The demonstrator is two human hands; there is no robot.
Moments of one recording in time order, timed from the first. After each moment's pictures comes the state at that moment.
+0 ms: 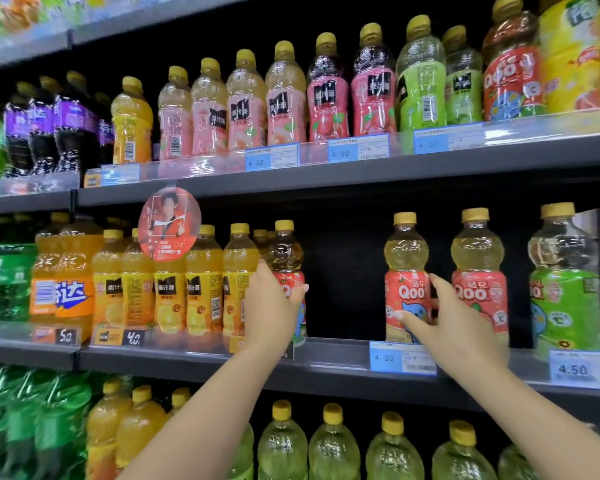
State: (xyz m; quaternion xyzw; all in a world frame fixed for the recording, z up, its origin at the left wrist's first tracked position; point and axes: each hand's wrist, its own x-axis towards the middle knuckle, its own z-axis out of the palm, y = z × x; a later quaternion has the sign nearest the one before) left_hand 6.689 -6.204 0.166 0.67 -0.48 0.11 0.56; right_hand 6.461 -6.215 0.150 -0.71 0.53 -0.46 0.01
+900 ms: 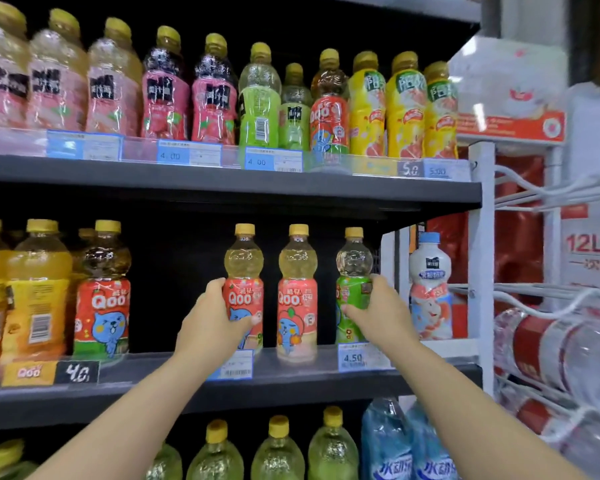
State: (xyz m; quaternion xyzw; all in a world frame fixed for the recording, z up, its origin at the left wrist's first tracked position) left_hand 6.551 -6.232 0.157 0.61 -0.61 -0.02 0.51; right_hand 6.310 -6.255 0.170 -0.63 0.62 -0.47 -0.02
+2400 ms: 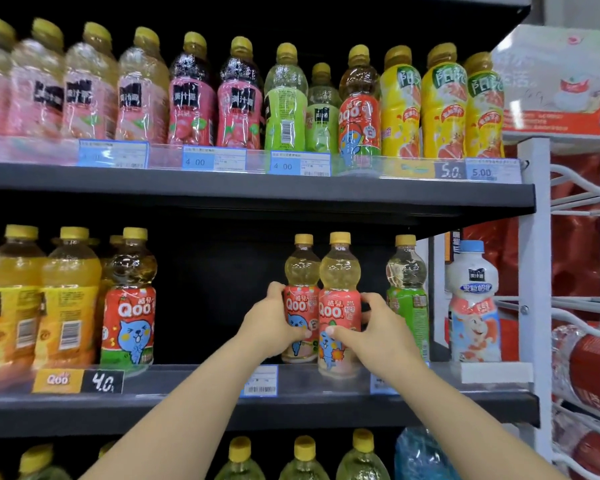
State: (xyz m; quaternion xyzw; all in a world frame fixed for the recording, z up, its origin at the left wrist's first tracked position) left_hand 6.526 -6.274 0.174 0.58 -0.70 -0.08 0.42; right_hand 6.351 -6.240 0.166 -0.69 0.53 -0.48 0.09
